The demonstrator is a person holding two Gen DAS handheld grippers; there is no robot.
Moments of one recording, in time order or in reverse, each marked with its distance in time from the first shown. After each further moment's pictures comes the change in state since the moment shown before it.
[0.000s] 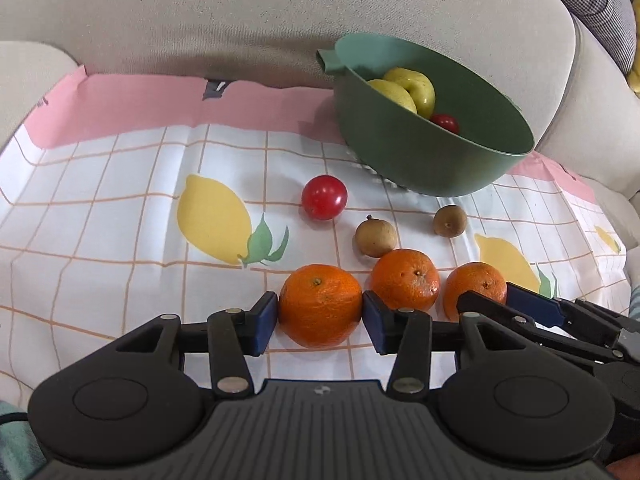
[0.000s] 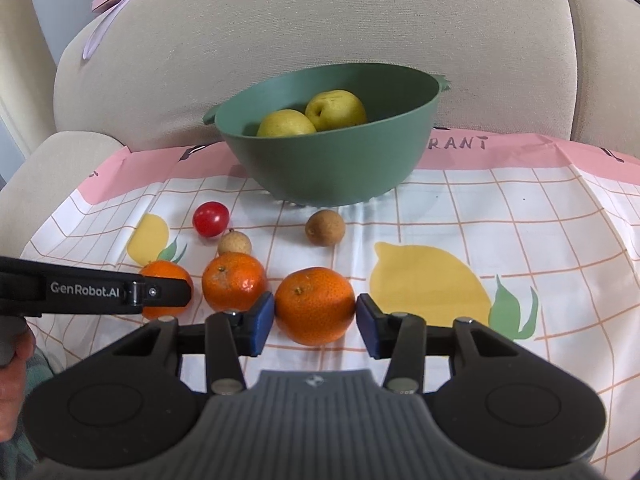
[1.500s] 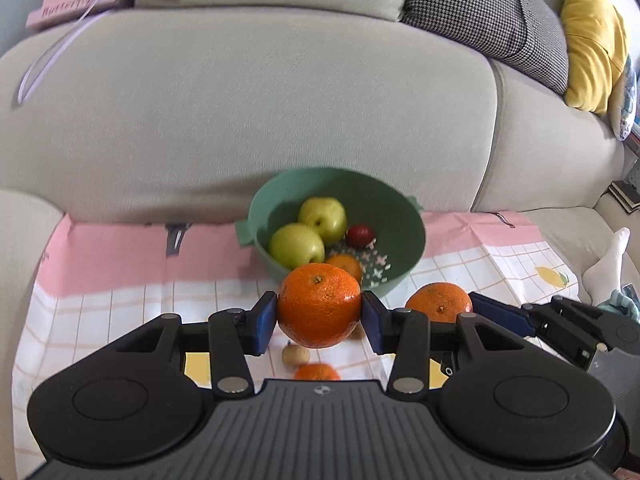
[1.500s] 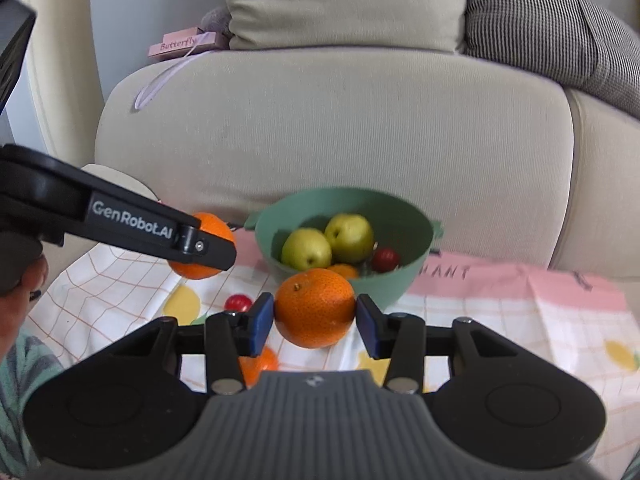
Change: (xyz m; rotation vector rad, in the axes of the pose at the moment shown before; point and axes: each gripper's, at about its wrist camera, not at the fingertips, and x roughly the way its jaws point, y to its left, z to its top) left arm -0.089 -0.077 0.061 0.185 -0.181 -0.012; right arm -0.086 0.017 0.052 -0.200 -0.202 -0.004
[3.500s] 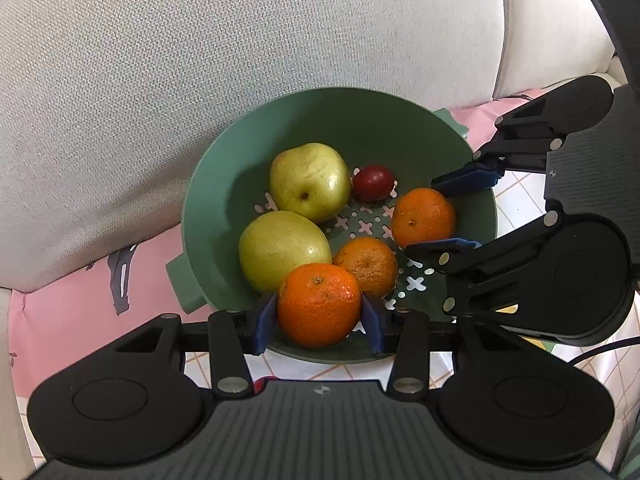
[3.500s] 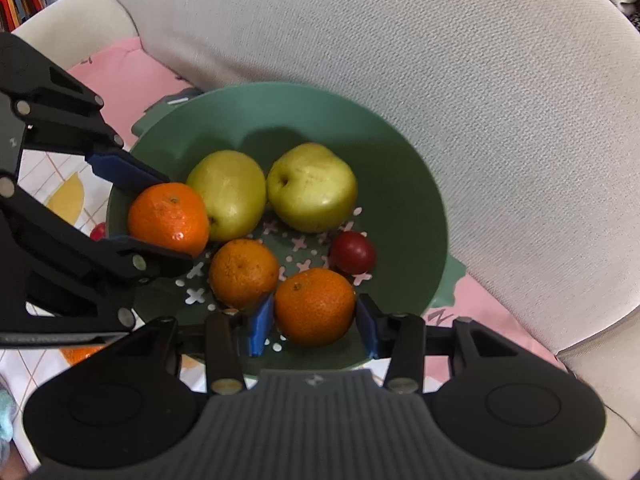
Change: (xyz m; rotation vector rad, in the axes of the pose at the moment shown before) left arm 0.141 -0.019 0.036 0.289 0.316 0.018; right arm 0.185 -0.050 0.055 -0.396 0.476 0.089
